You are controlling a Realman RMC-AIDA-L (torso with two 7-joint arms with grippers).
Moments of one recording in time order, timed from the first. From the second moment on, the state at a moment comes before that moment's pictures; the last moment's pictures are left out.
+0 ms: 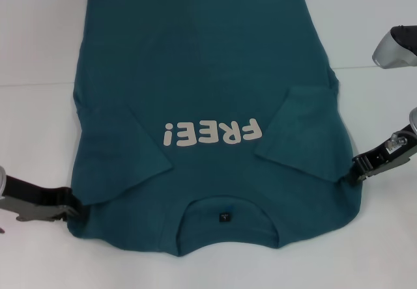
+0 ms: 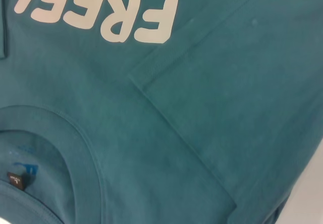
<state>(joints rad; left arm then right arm) -0.74 -1.99 -2.37 -0.67 -0.51 1.35 -2.65 0.84 1.98 -0.80 -0.79 -2.82 -1.48 2.53</state>
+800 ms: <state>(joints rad) -0.73 -1.99 -2.30 -0.72 -0.51 1.35 -2.66 0.84 1.98 -0.80 -0.80 -2.82 -1.47 2.53</state>
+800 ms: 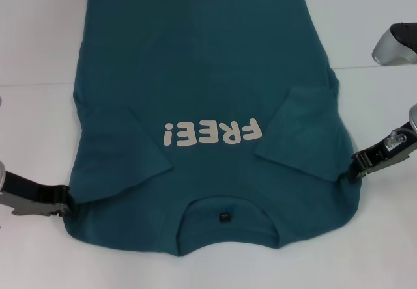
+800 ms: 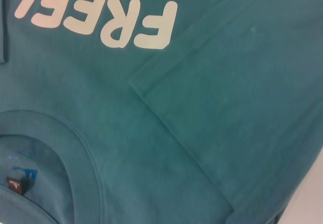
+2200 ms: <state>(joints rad) -0.73 -1.99 -2.27 -0.76 -0.51 1.34 -2.66 0.85 1.98 -0.80 -0.79 -2.82 -1.46 2.52</state>
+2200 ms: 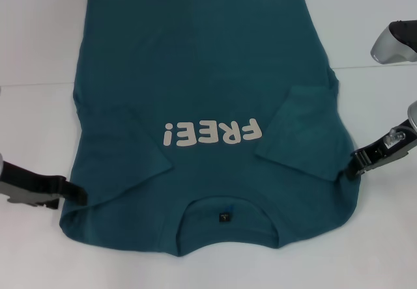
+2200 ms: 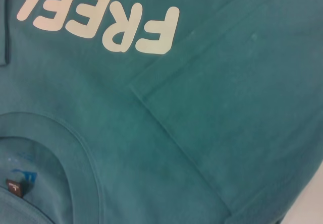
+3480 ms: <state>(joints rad) -0.71 -2.00 -2.27 -0.84 -0.48 1.34 -2.63 0.85 1.98 -0.79 -0.79 -2.82 -1.45 2.52</state>
